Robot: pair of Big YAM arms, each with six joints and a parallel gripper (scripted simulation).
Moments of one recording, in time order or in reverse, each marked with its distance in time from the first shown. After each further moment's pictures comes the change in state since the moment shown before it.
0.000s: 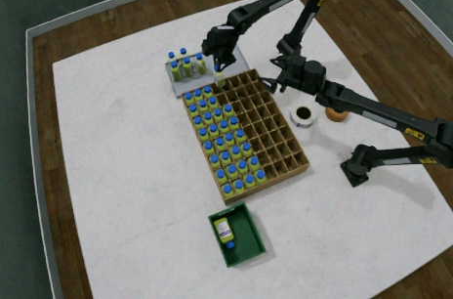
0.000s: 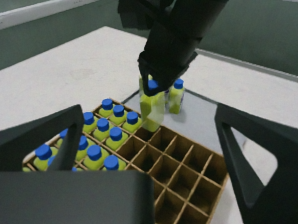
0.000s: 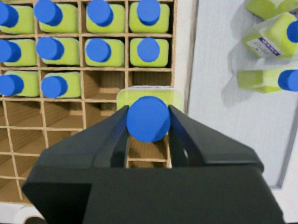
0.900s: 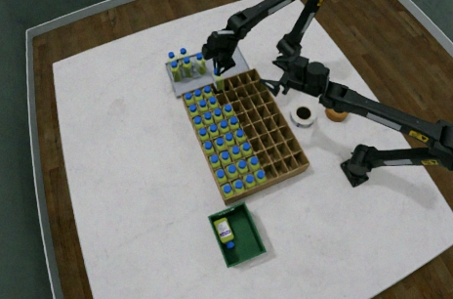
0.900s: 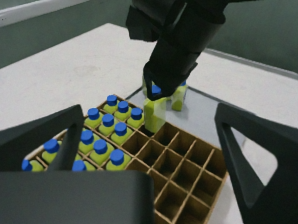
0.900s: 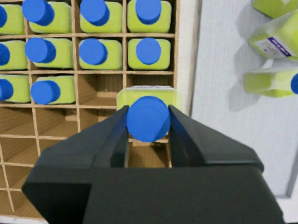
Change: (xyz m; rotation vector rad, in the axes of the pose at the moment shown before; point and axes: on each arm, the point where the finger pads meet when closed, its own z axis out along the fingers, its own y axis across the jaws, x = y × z) left arm -0.004 0.008 -0.014 -0.006 0.016 -0.003; right arm 0.006 0.000 0.022 -0.001 -0.011 0.006
